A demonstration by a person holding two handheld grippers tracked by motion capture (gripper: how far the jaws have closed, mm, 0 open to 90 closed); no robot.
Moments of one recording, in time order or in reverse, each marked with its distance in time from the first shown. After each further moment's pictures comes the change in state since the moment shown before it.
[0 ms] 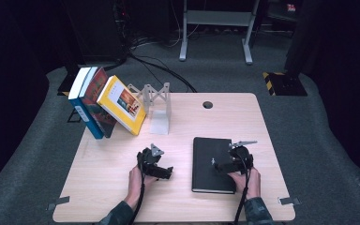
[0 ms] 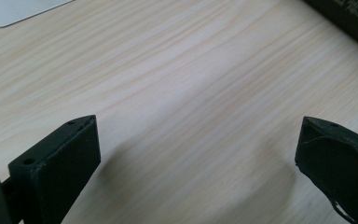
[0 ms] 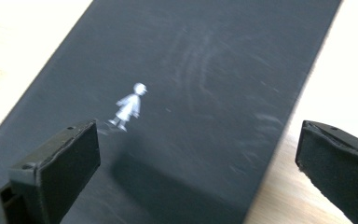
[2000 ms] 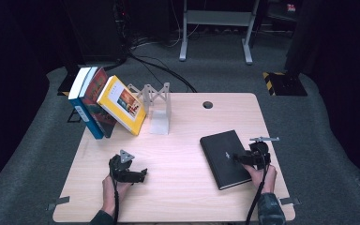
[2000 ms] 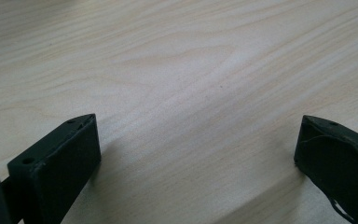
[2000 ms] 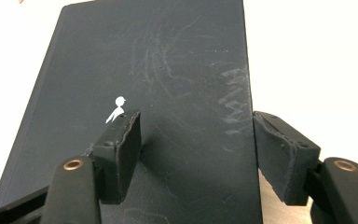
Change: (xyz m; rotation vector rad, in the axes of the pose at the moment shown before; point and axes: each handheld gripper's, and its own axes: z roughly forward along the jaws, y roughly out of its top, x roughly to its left) left arm 0.053 -0.052 -0.032 -0.053 0.077 -0.134; right arm -0.068 -0.005 -0.014 -0.110 -0.033 0.111
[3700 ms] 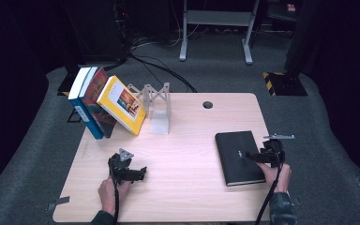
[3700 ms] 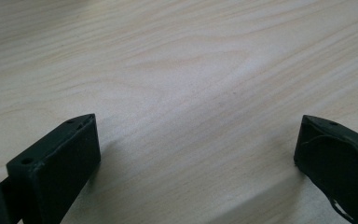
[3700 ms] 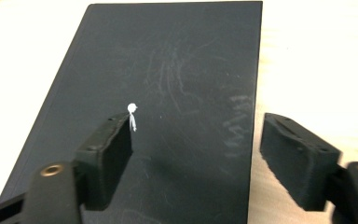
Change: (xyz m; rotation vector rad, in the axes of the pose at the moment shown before) left arm 0.004 0.003 0.003 -0.001 0.023 -0.020; right arm -0.035 0.008 -0.024 0.000 -0.045 -0.011
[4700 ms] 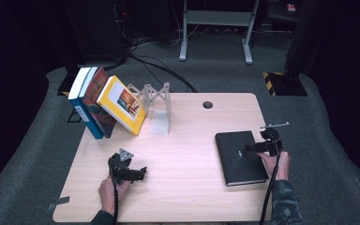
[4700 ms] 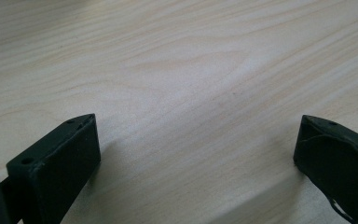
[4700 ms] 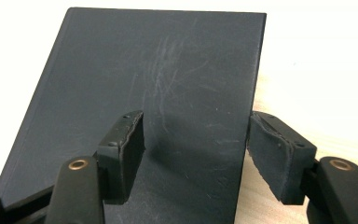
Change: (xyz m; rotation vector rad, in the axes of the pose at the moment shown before) left arm 0.000 0.000 0.000 -0.003 -0.003 0.001; right arm -0.015 0.032 0.021 0.128 0.032 0.007
